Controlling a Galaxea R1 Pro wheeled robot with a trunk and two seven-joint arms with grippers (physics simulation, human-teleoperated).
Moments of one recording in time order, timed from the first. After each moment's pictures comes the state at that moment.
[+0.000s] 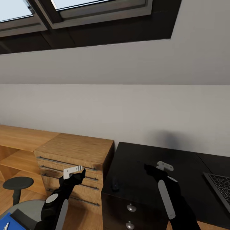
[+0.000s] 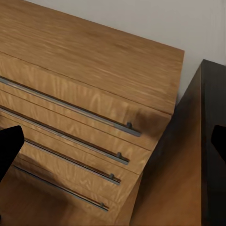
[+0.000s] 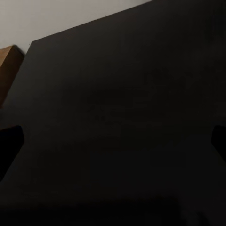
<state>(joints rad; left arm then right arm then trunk) -0.12 -0.17 0.07 -1.59 0.01 0.47 0.08 -0.34 0.11 -0.08 -1.34 -0.30 0.55 -0.26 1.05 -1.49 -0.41</state>
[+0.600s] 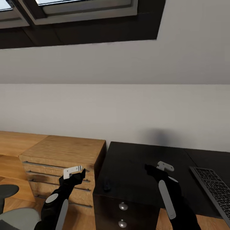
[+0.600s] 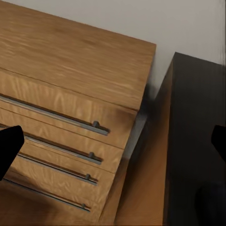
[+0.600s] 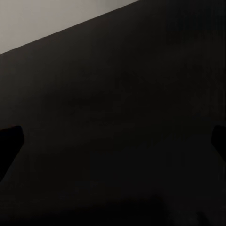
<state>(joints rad) -0.12 -0.17 0.07 -1.60 0.01 0.47 0.08 -0.34 0.11 -0.09 -1.34 -0.31 0.55 -0.25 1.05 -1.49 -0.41</state>
